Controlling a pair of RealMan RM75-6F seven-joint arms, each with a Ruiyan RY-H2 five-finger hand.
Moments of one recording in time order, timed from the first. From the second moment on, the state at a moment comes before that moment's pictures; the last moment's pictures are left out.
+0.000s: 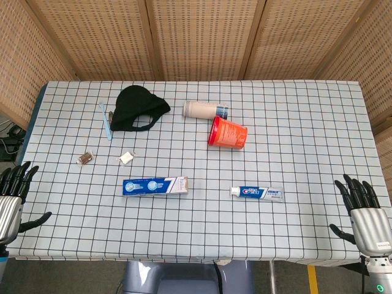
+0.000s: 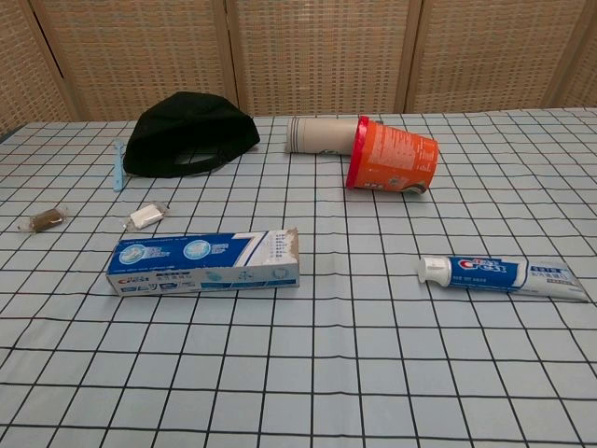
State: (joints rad) left arm -0.07 -1.07 -0.04 -1.79 1.56 1.56 0.15; right arm 0.04 -1.08 0.04 -1.65 -1.60 1.56 -0.09
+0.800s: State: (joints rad) left arm -0.12 -1.14 -0.08 -1.76 1.45 1.46 0.25; right arm 0.35 -1.33 0.16 -1.57 -1.27 1.11 -0.26
